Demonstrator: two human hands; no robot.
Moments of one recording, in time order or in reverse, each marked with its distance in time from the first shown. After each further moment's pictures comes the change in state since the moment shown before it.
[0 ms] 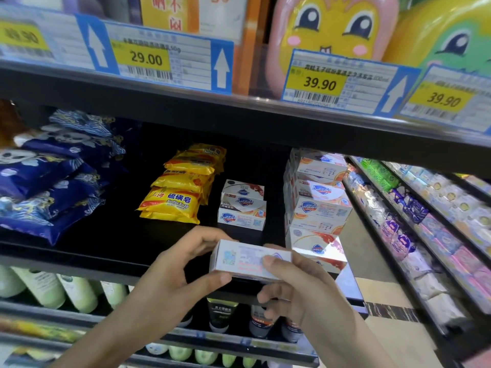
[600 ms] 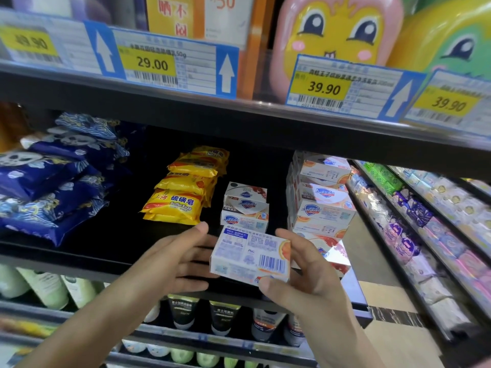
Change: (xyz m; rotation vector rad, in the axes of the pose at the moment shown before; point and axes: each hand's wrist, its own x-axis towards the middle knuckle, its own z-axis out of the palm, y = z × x) left_hand 0.021 0.013 -0.018 -0.375 0.037 -0.636; right_hand 0.004 0.017 -0.008 -0.144 -0.019 -0.385
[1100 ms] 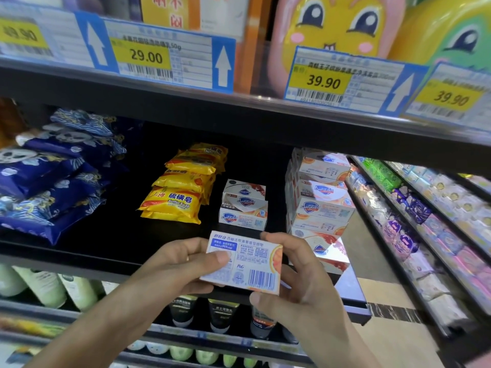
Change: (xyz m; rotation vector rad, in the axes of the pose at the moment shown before) left_hand -0.014 -0.002 0.011 0.080 -0.130 0.071; right_hand -0.006 -0.002 0.001 -0.177 -0.109 -0.049
